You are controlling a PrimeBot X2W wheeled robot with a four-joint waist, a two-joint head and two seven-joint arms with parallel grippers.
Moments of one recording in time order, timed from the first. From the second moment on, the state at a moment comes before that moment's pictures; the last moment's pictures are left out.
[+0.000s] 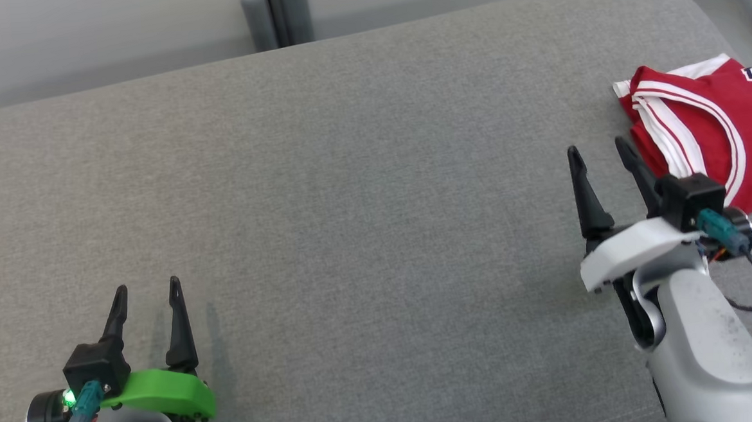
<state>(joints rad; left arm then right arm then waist) -0.14 0.05 0.07 0.35 -0.12 -0.13 -0.26 -0.45 -0.05 -0.03 0.46 0.11 0.13 -0.26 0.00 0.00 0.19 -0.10</state>
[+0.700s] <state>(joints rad) 0.02 0.05 0.06 0.35 -0.18 -0.13 -0.26 -0.21 -0.05 -0.03 0.47 0.16 0.13 -0.26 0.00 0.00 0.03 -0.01</state>
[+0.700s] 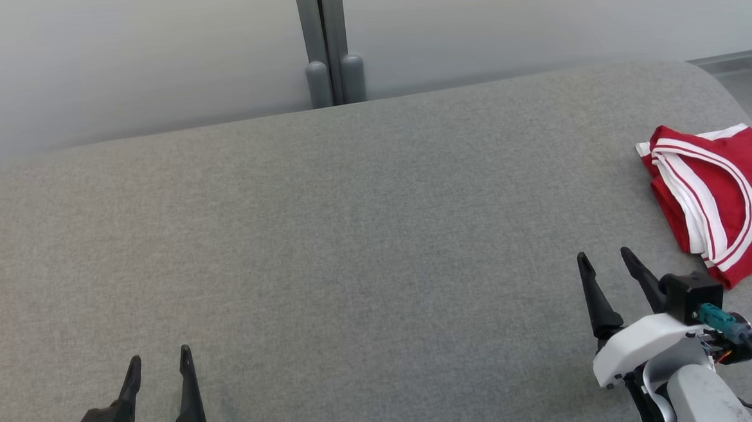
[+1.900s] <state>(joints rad) 0.02 0.04 0.07 0.35 -0.63 -0.13 -0.14 -0.14 -0.04 -0.05 0.44 0.62 0.13 -0.14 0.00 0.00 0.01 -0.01</state>
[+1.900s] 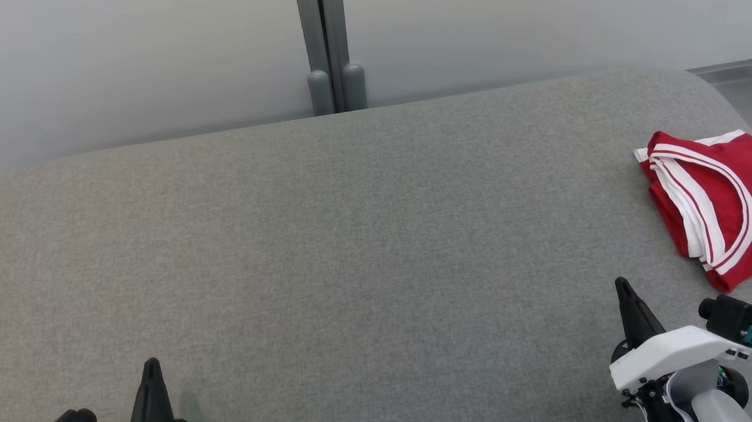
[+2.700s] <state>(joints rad) -0.02 0.04 0.09 0.31 -0.95 -0.13 -0.06 -0.13 -0.04 -0.07 0.38 0.95 0.13 -0.06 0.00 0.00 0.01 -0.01</state>
